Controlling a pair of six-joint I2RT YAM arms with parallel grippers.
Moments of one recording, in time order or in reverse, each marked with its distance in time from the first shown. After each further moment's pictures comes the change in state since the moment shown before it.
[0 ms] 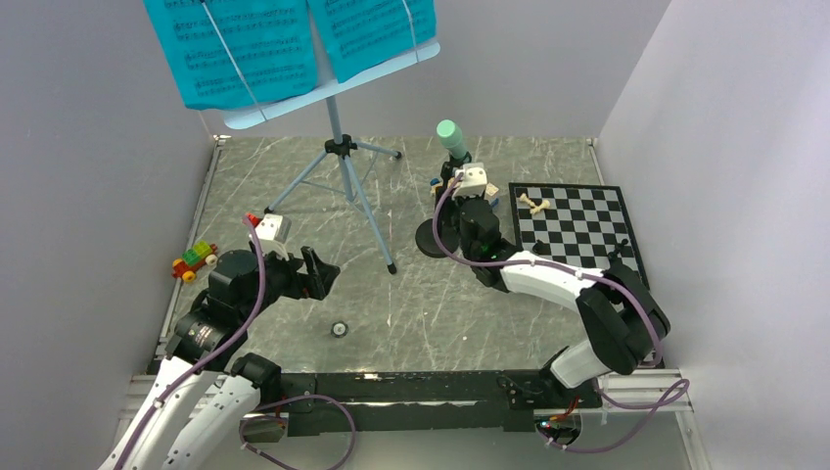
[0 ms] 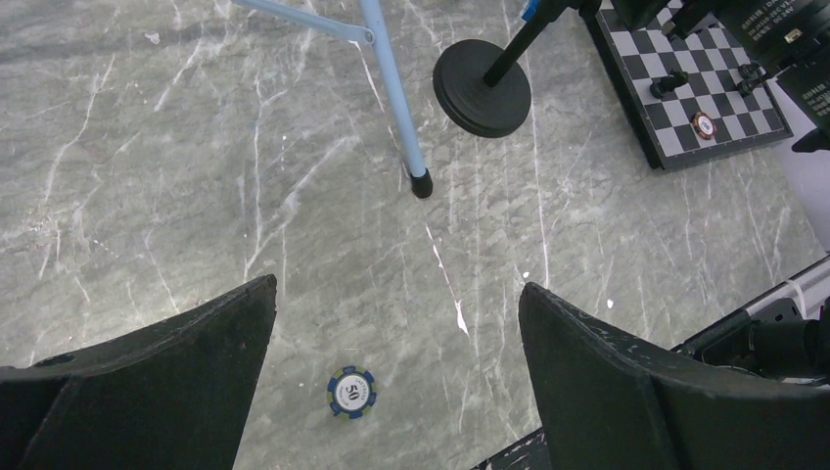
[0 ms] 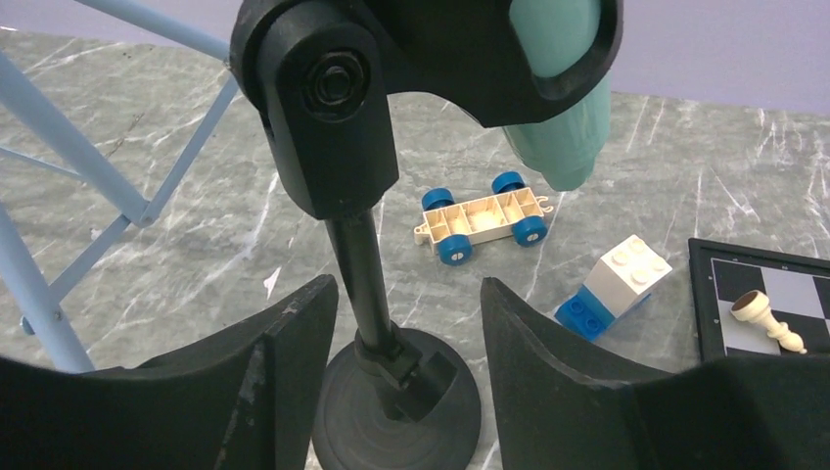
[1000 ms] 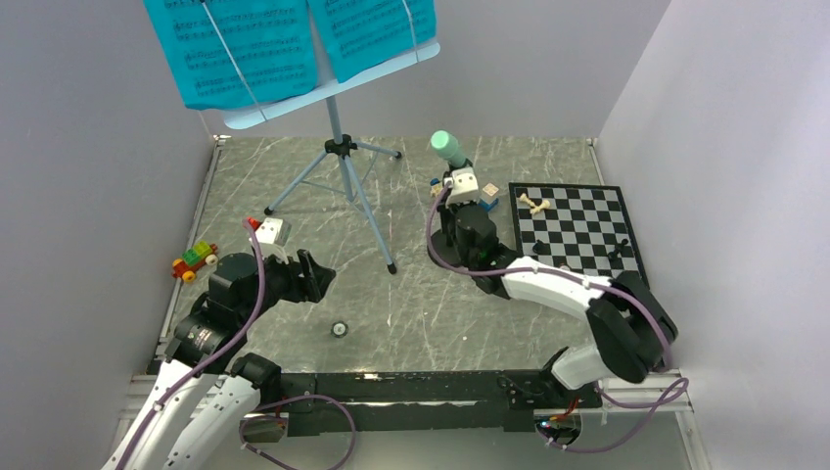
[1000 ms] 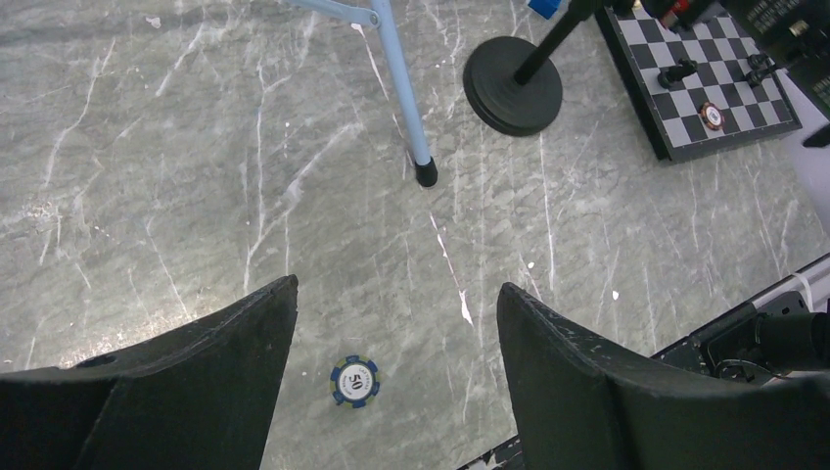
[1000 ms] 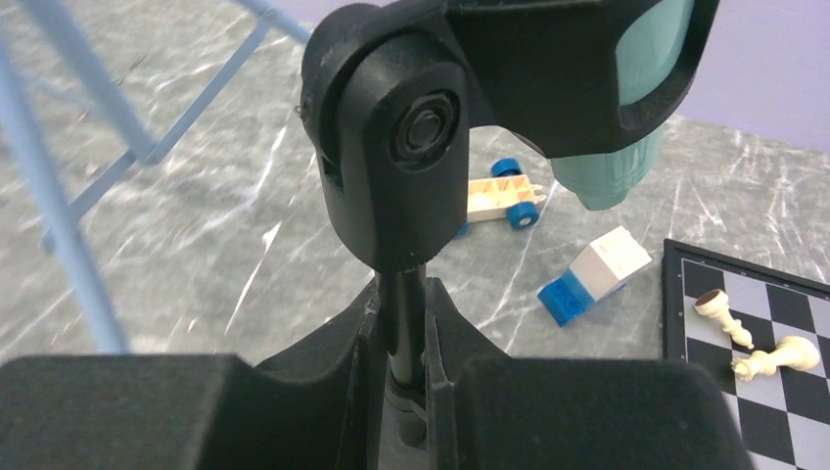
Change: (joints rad) left arm 0.000 -0.022 -0.015 -0.021 0.000 0.000; right arm 0.058 -0.030 0.002 -0.049 0.045 -0.095
